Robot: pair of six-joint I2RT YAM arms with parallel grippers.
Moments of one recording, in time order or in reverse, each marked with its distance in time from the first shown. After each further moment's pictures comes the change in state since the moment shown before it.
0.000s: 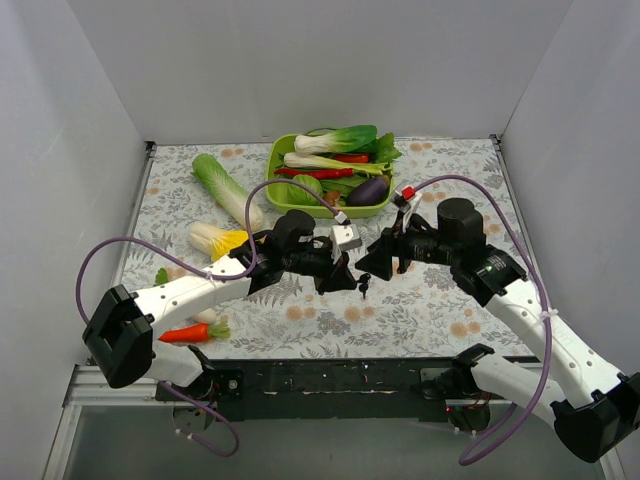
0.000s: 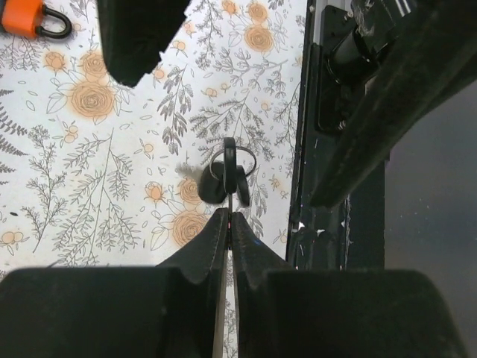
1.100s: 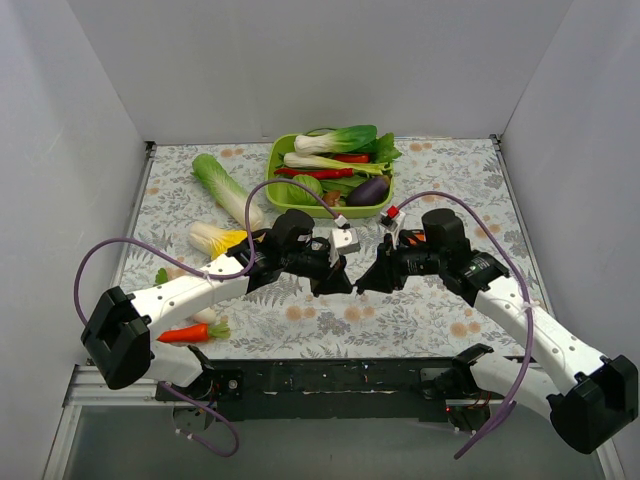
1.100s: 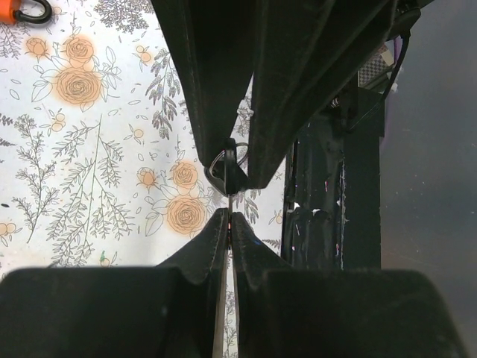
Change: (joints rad) left arm -0.011 -0.009 0.017 -0.113 0.034 0.085; right arm -0.001 0.060 -0.115 -0.030 -0.167 -0.059
